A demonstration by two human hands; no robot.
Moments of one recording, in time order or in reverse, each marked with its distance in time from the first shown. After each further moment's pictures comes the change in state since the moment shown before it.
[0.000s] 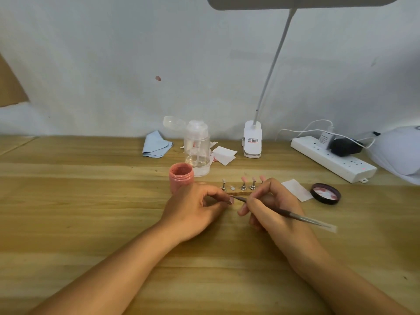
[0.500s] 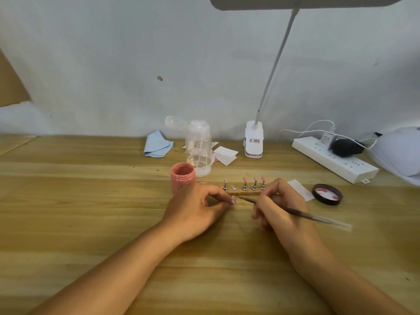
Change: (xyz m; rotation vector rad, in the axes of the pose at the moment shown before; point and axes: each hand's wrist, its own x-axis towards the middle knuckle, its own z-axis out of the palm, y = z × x) left_hand 0.001 0.001 0.000 0.015 0.008 0.016; right_hand 0.002 0.001 -0.002 -0.024 0.091 0.013
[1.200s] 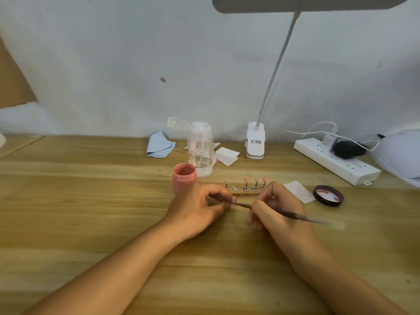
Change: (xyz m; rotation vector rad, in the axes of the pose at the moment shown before) left_hand -0.002 0.002 -0.002 -0.087 -0.018 -0.024; right_hand -0.001 0.002 0.001 0.030 -0.068 0.005
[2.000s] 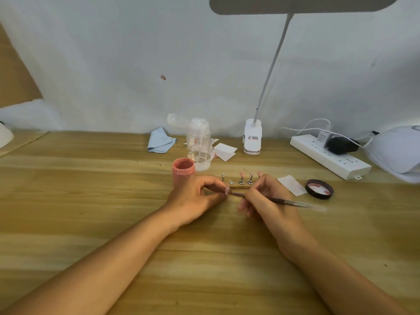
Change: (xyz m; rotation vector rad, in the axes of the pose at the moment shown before) left_hand 0.001 0.007 -0.001 -0.150 0.004 0.010; right_hand 0.002 -0.002 -0.003 0.114 -0.023 0.023
